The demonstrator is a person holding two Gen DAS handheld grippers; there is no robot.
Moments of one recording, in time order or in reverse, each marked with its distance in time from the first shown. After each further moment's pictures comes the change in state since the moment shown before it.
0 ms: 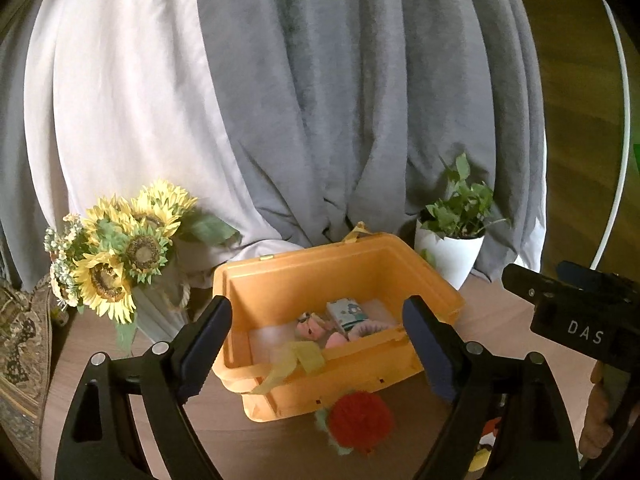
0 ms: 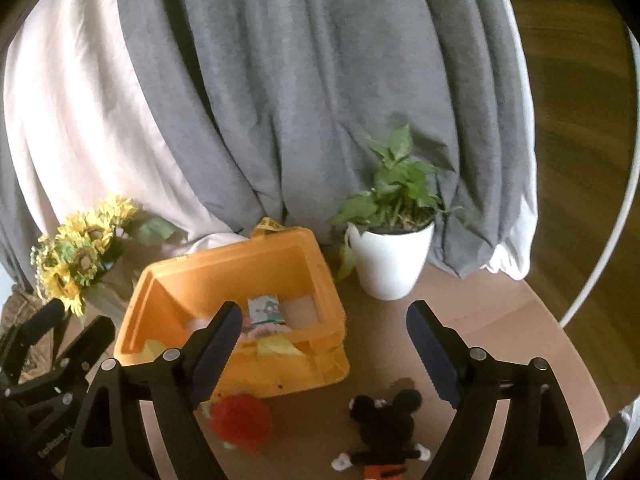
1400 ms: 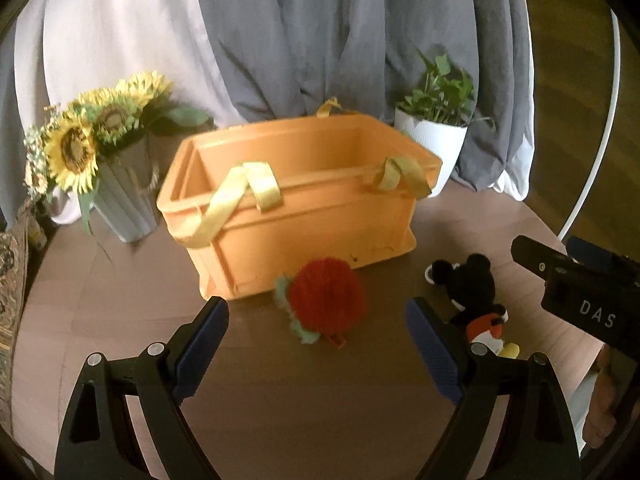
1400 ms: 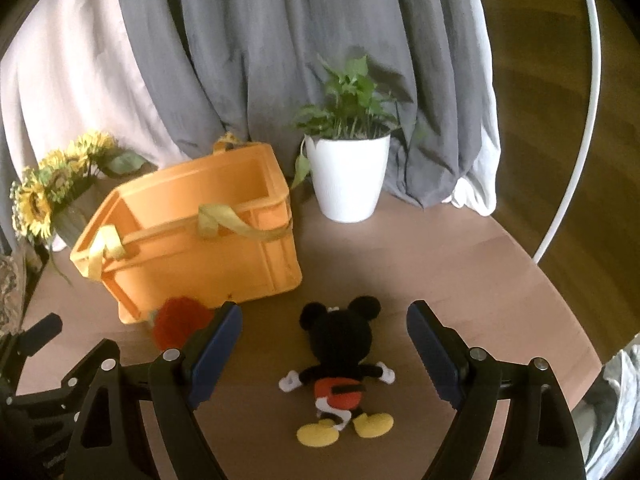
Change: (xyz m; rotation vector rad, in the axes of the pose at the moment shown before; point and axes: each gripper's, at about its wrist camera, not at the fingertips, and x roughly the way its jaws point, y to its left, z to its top) left arm 0.013 -0.026 -0.108 -0.022 0.243 -0.050; right arm -0.003 -0.032 -0.096 -0.027 0.109 -0.078
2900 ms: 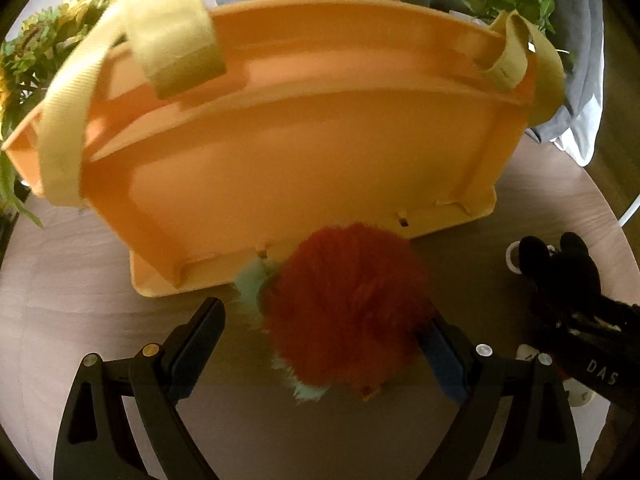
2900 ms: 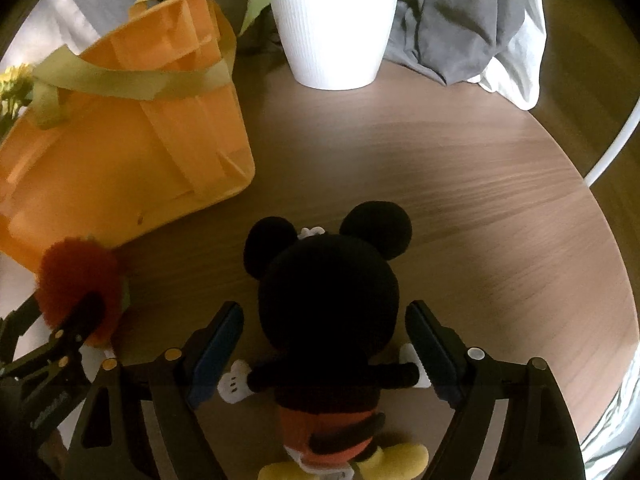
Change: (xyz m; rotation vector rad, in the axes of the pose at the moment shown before) left arm 0.152 0.000 0.000 -0.032 0.229 0.058; right arm 0.144 -0.011 -0.031 0.047 0.382 -0.041
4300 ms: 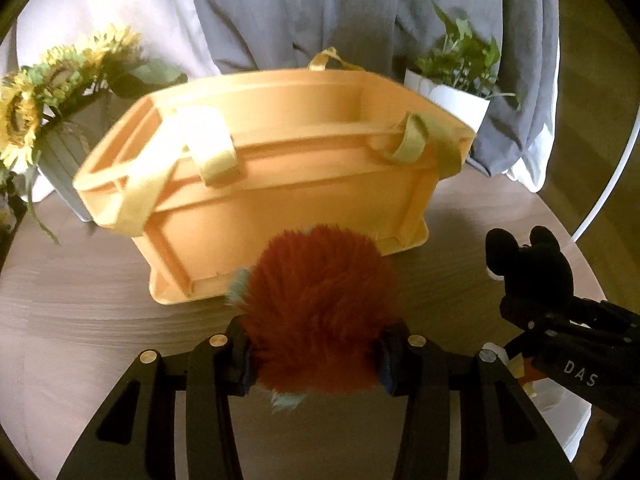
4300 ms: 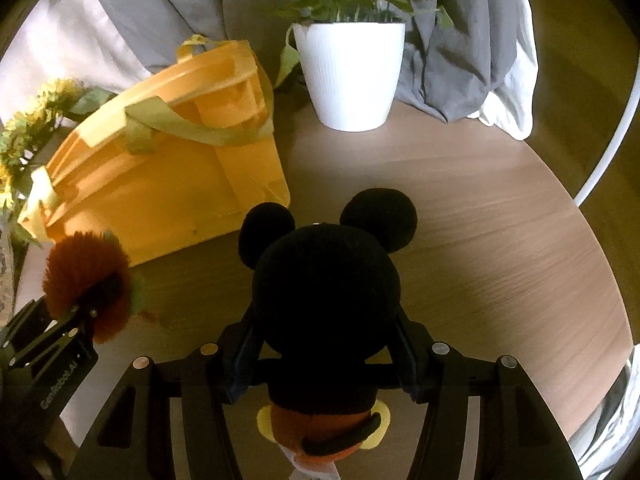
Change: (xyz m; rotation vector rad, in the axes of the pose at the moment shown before) left arm -0.078 0.000 -0.007 0.001 -0.138 -0.094; right arm -0.068 0.000 -0.010 -0.036 -0.124 0.087
